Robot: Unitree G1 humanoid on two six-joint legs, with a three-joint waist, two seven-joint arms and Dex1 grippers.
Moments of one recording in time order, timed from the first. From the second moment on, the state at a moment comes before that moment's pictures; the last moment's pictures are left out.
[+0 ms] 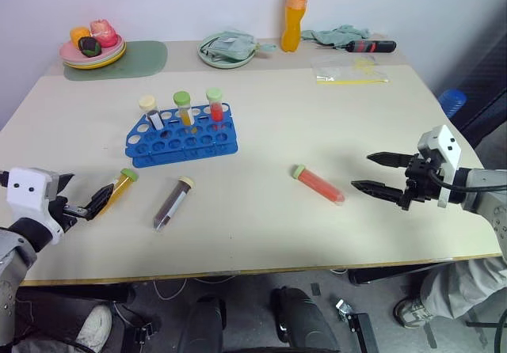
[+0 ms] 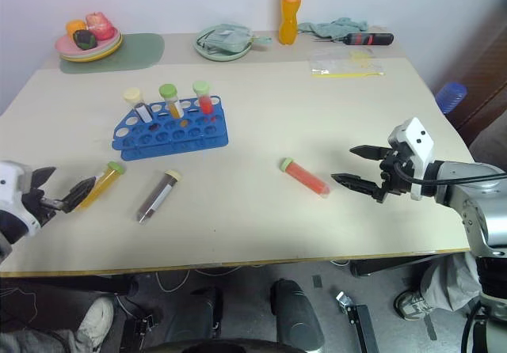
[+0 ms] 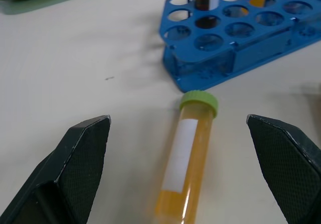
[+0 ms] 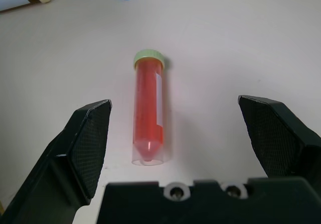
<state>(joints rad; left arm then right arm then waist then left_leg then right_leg) 0.21 0.69 0.61 -0.35 -0.49 0.52 -0.52 -0.27 -0.94 -0.20 -0.11 0.51 0.62 1.04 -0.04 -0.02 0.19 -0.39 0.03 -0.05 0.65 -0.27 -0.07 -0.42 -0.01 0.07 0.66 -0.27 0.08</state>
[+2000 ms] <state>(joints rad) 0.05 0.55 -0.01 -0.57 -0.48 0.52 -0.64 -1.10 -0.61 0.55 0.02 0.36 1.47 0.62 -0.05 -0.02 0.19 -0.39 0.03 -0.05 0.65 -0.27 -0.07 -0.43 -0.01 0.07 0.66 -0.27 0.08</state>
